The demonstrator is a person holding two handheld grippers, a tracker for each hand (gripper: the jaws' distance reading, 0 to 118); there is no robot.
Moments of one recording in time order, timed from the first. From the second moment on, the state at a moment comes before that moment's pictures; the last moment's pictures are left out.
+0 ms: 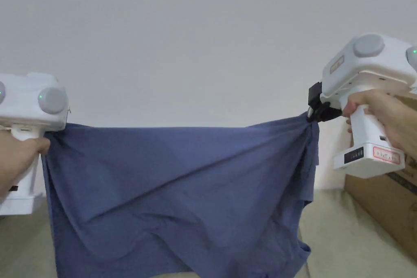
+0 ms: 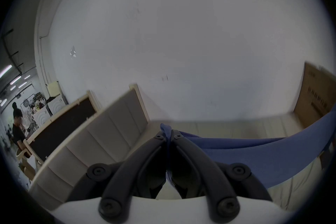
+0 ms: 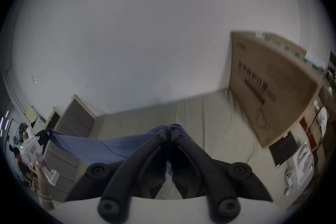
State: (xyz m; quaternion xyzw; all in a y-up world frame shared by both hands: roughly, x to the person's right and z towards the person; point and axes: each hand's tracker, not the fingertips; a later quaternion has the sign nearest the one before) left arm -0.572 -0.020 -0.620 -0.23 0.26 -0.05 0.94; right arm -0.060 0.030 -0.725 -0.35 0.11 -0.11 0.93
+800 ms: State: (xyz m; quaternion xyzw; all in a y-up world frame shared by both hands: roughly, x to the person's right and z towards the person) left arm -0.581 -0.275 -0.515 -0.40 0.20 -0.04 0.89; right arm -0.044 -0.267 -0.650 -0.53 0.12 -0.07 0.84
